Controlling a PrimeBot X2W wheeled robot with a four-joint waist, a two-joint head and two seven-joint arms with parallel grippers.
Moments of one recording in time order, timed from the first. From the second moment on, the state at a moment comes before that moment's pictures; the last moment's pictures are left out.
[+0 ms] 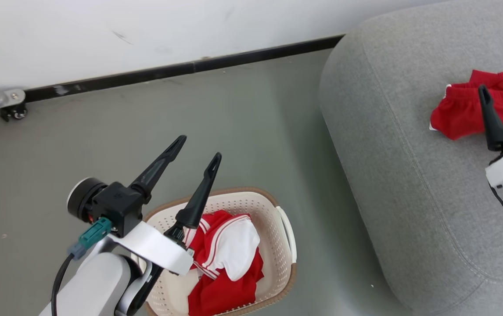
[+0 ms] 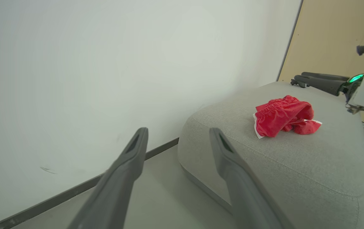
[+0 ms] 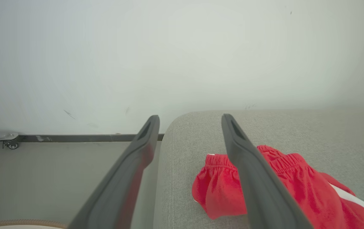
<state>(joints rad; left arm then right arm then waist) -0.45 0.38 -0.60 0.13 -0.49 0.01 -0.24 -0.63 -0.51 0.33 0.75 0.57 0.12 -0.25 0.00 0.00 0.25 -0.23</state>
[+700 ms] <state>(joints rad) -0.27 0.36 -0.44 0.12 -0.50 0.12 -0.25 -0.62 -0.31 0.29 0.71 0.45 0.12 -0.25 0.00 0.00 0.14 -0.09</state>
